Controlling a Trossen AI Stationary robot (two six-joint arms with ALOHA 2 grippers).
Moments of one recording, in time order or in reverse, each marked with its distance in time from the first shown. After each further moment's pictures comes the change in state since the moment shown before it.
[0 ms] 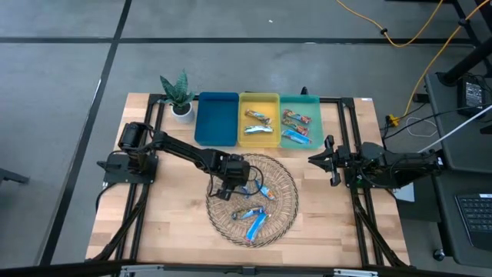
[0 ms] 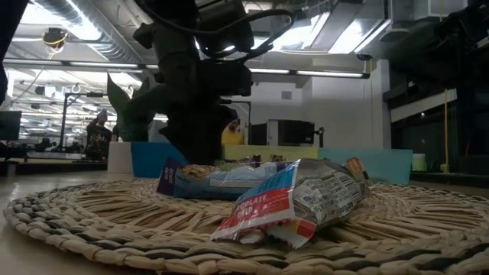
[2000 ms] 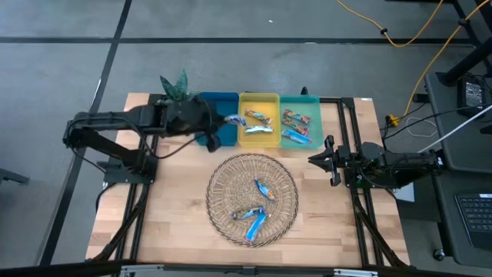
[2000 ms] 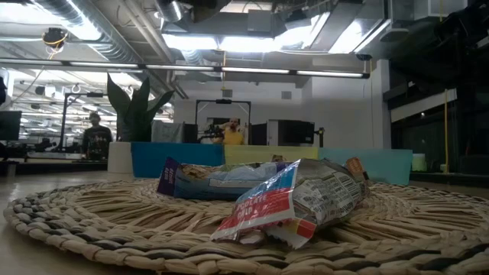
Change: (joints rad) left arm 0.157 -0.631 0.195 -0.194 -0.376 -0.323; right arm 0.000 0.000 0.000 0.000 0.000 0.000
